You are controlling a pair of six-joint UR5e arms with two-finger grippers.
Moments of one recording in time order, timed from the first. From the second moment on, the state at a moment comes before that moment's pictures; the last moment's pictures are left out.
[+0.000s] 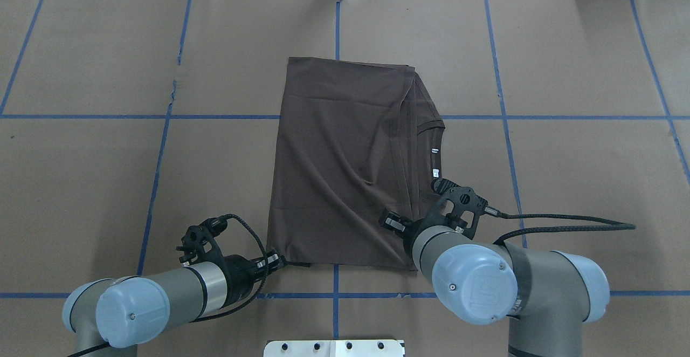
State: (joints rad) left arm -0.14 -1.80 -1.86 -2.37 -1.40 -1.91; right arm 0.20 -1.22 2.05 -1.55 1.32 1.91
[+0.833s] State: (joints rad) left arm -0.15 -1.80 -1.86 -2.37 -1.40 -1.91; right arm 0.15 -1.22 1.96 -1.56 1.32 1.91
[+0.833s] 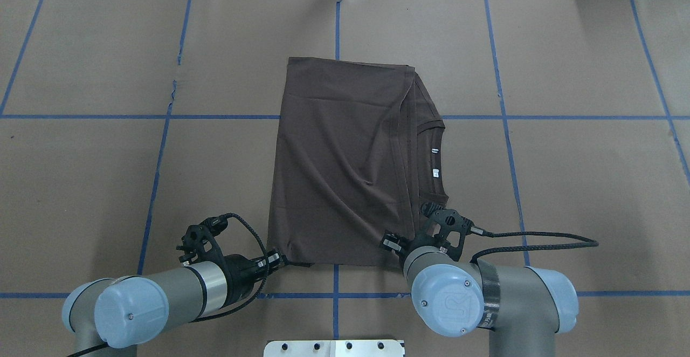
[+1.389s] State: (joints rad) left arm -0.15 -1.80 -1.87 -2.37 -1.40 -1.91; right arm 0.14 -1.22 1.93 -1.56 1.32 1.91
